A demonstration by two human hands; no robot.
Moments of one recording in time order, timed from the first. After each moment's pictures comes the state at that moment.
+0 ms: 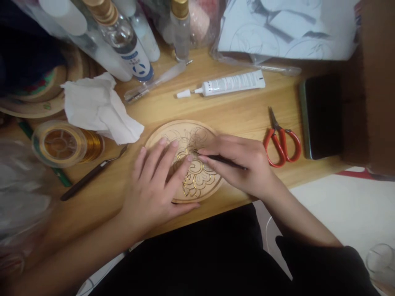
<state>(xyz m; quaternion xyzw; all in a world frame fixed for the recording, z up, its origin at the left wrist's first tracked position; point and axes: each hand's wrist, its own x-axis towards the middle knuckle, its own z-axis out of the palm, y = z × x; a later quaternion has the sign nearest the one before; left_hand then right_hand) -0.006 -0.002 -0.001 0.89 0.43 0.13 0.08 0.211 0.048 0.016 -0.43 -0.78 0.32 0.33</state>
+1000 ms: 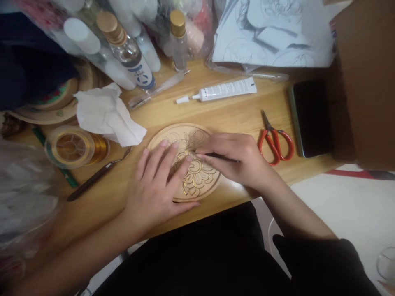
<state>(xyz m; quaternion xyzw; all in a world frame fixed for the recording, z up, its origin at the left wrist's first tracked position) -0.007 -0.001 -0.001 0.89 0.43 0.13 0.07 0.215 0.058 0.018 -0.38 -0.81 0.31 0.32</state>
